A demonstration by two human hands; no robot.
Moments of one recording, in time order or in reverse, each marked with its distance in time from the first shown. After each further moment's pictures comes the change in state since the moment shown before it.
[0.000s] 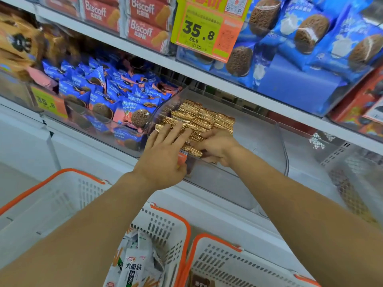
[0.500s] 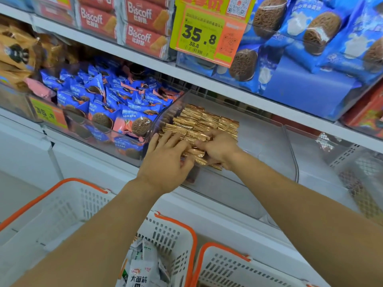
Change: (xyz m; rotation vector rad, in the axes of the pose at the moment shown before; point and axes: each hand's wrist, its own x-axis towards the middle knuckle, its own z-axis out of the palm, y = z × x) left_hand 0.017 -0.006 0.006 -0.043 0.072 -0.050; right_hand 0.017 -0.004 0.002 -0.040 0.007 -0.062
